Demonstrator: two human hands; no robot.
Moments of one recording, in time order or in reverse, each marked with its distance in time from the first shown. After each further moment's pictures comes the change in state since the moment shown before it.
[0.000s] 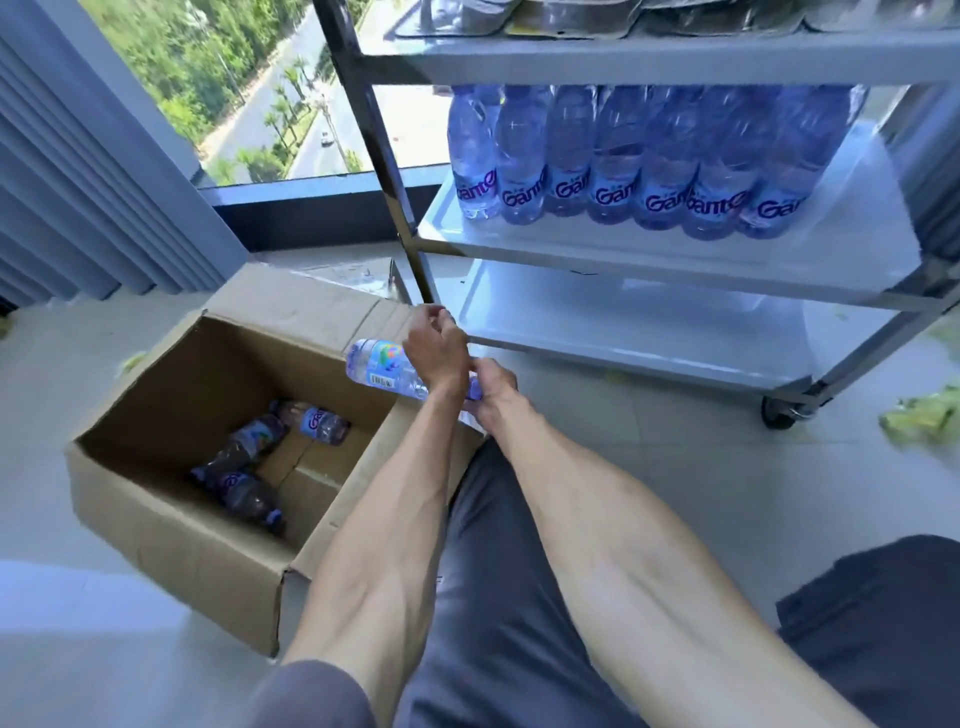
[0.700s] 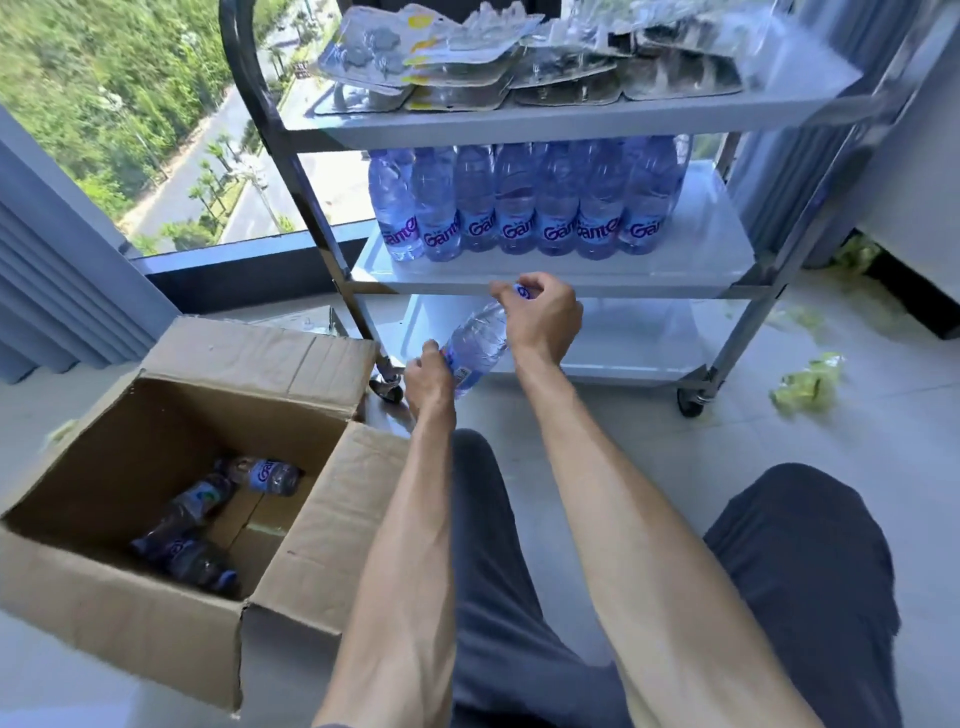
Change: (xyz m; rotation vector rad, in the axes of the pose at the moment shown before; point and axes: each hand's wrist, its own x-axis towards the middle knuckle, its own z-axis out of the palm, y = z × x) left_hand -0.068 0.038 0.010 -0.088 -0.357 -0.426; right_hand -0.111 -0.120 -0.072 -0.470 0.644 -0.935
